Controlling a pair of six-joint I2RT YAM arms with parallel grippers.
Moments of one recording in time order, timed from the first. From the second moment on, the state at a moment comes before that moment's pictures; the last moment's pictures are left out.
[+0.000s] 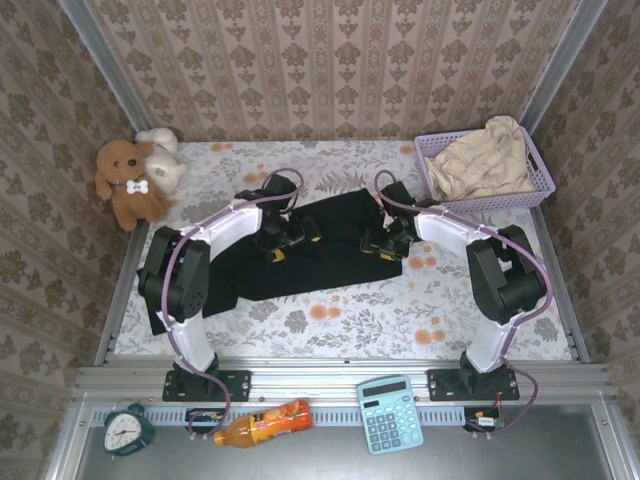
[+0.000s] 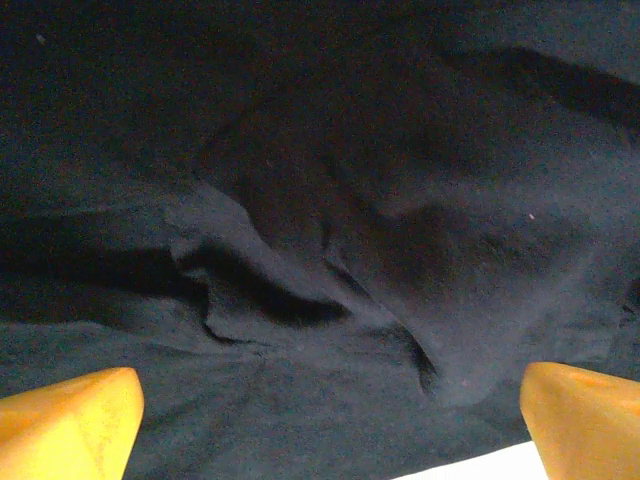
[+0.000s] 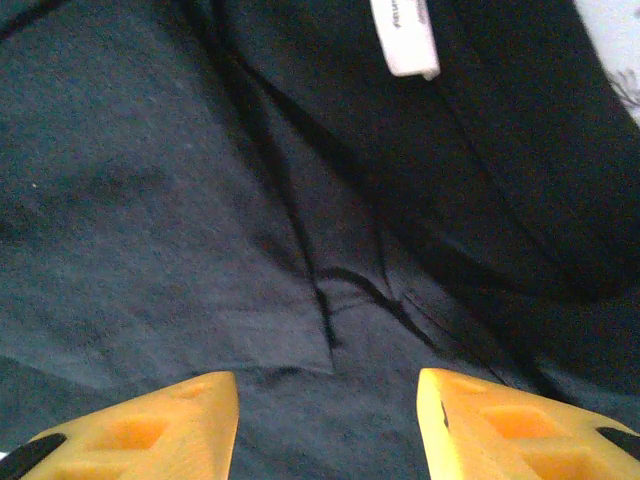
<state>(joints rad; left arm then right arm) -0.52 1.81 1.28 -0.73 0.26 -0.82 0.38 1.80 1.18 -0.60 -0.25 0.64</state>
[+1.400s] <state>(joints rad) -0.64 1.81 1.15 -0.36 0.11 -1.04 0.32 2.02 1.54 -0.53 -0.33 0.80</state>
